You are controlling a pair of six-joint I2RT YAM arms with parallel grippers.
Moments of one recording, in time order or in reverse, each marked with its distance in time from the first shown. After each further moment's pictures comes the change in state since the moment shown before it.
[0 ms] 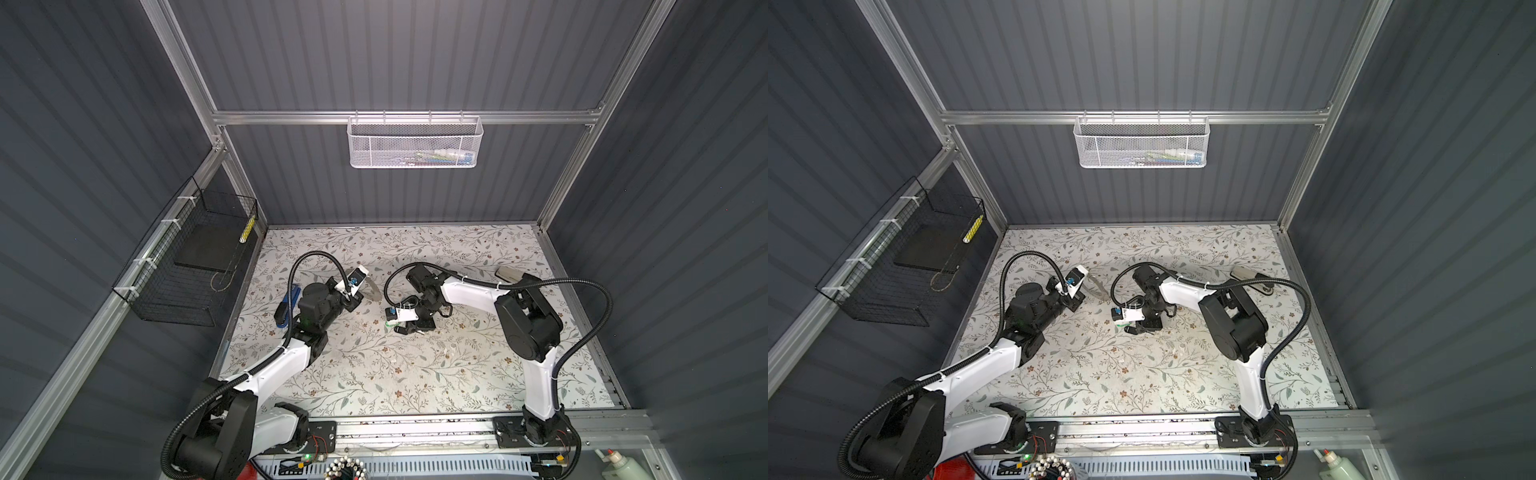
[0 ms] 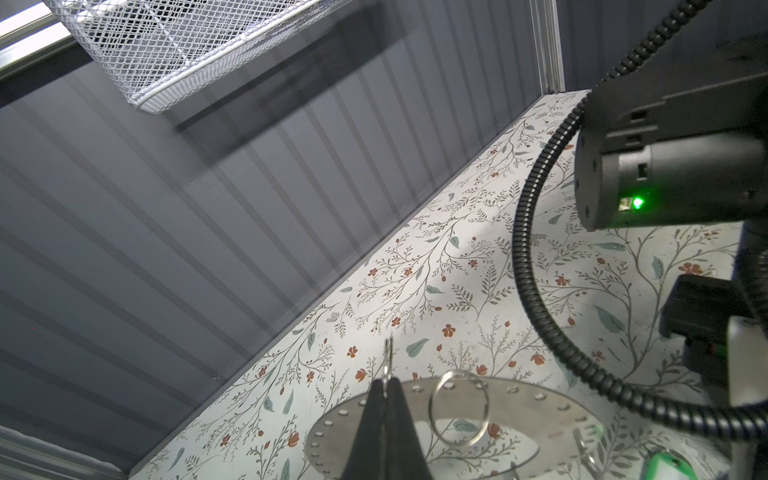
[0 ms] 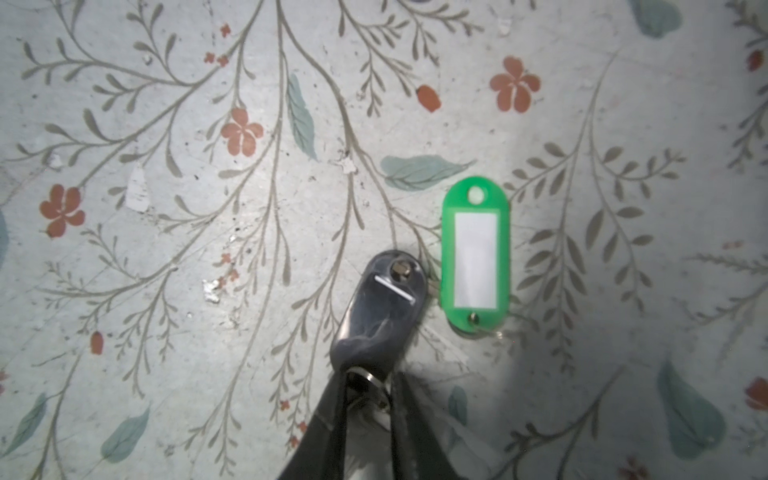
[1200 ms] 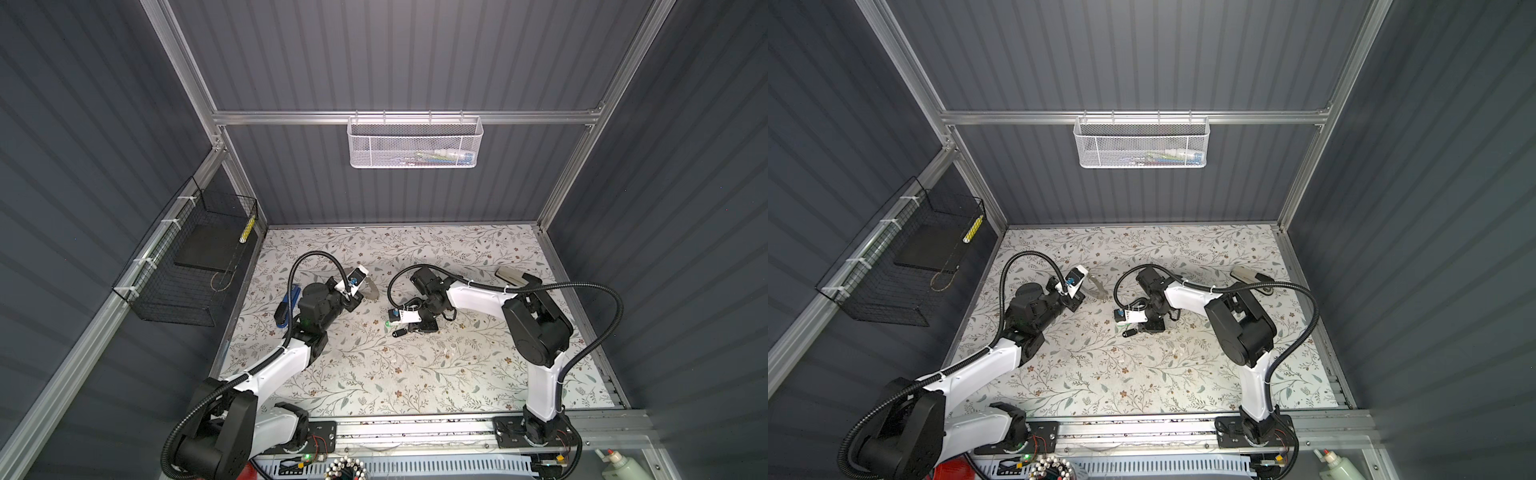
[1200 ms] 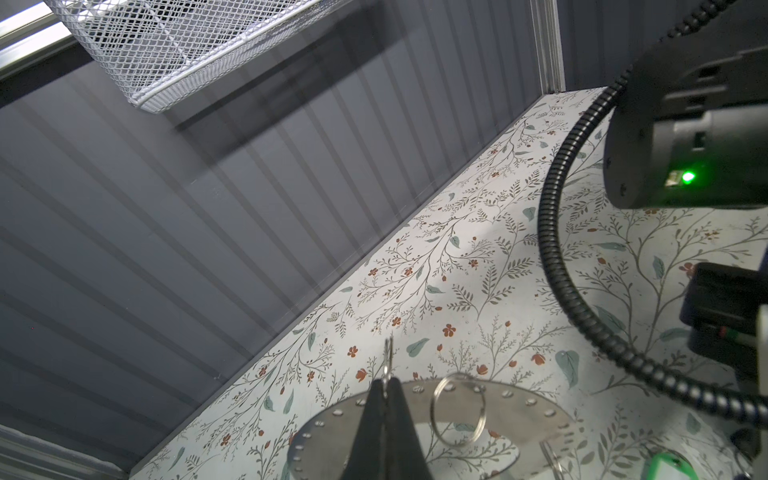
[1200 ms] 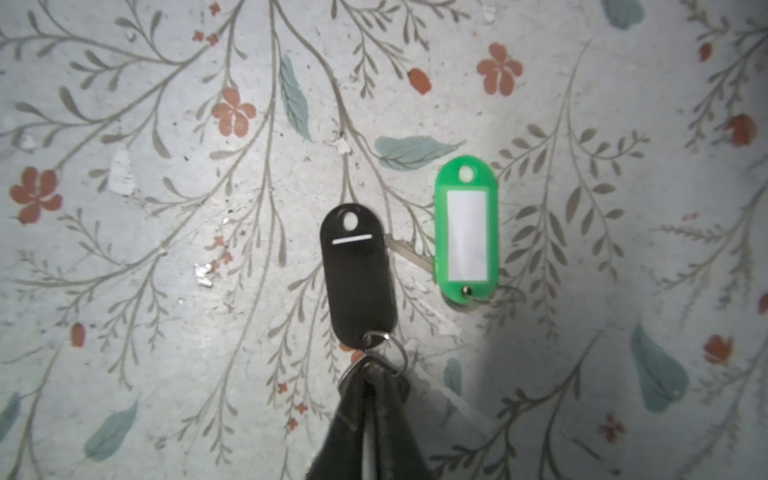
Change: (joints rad) left arm 0.000 0.000 0.000 0.000 0.000 0.000; right arm -0.001 -0.076 -0.109 0.099 0.029 0.015
